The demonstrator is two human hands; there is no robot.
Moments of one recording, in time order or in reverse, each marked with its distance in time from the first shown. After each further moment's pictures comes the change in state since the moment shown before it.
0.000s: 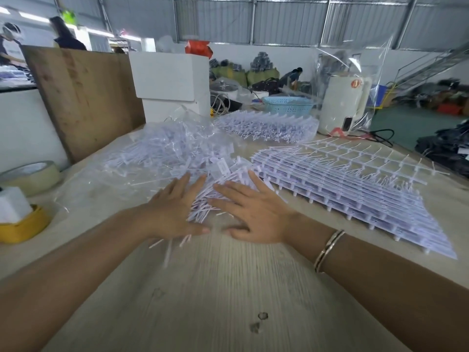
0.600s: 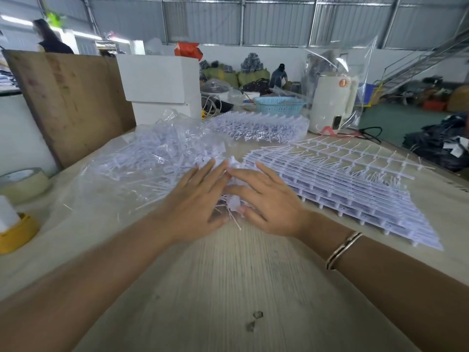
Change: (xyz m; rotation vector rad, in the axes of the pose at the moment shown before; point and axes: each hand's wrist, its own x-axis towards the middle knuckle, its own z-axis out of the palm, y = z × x) left_hand 0.012 0.038 0.001 0.295 0.561 0.357; right_hand -0.023 0.014 -0.024 0.197 0.372 0.085
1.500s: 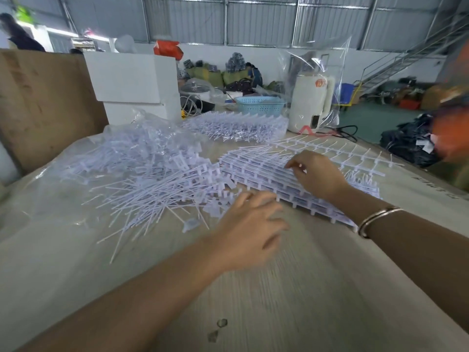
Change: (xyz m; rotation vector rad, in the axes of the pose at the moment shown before) left_hand 0.050 0.120 -0.008 -0.297 0.097 0.288; right_hand -0.057 0.116 -0.038 0.098 -0.101 0.707
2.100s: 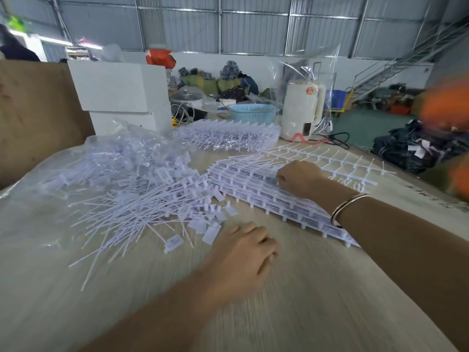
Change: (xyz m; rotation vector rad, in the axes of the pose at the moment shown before) left_hand 0.003 0.015 0.023 -0.151 0.003 -0.142; right_hand 0.040 0.015 0.010 -0.414 -0.351 0.097
